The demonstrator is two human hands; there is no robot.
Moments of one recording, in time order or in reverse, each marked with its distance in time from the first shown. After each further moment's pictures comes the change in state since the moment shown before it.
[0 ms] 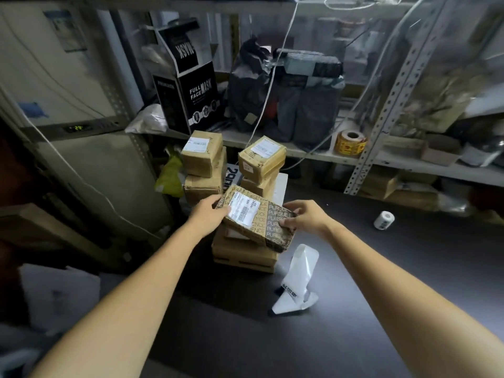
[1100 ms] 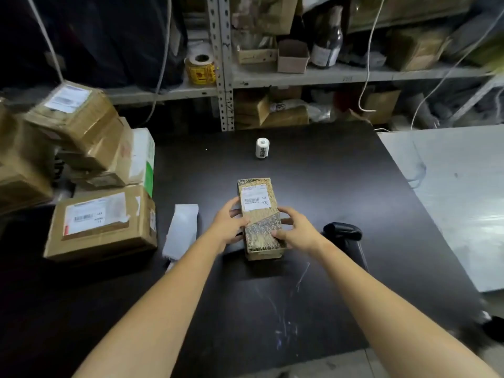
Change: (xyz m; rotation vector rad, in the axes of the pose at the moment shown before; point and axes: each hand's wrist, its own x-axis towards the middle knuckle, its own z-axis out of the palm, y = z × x) left_hand -0.075 0.050 0.358 -0.344 -0.668 -0.215; right_hand -0.152 0.267 -0.067 0.383 0.239 0.378
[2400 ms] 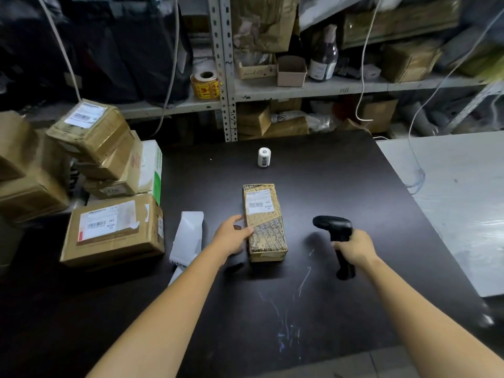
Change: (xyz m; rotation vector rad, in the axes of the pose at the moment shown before) left_hand -0.010 -0.009 -0.001 0.281 0.102 0.002; right_hand -0.039 0.051 -0.082 -0.249 0.448 0.300
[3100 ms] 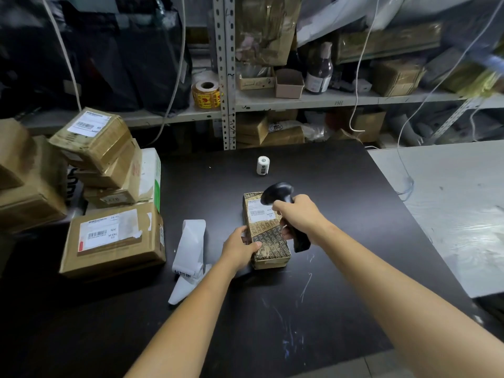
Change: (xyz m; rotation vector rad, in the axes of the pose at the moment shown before) left_hand 0.004 -0.018 0.011 -0.116 -0.042 0.035; right_hand -0.060 -0.156 0.024 0.372 -0.296 -0.175
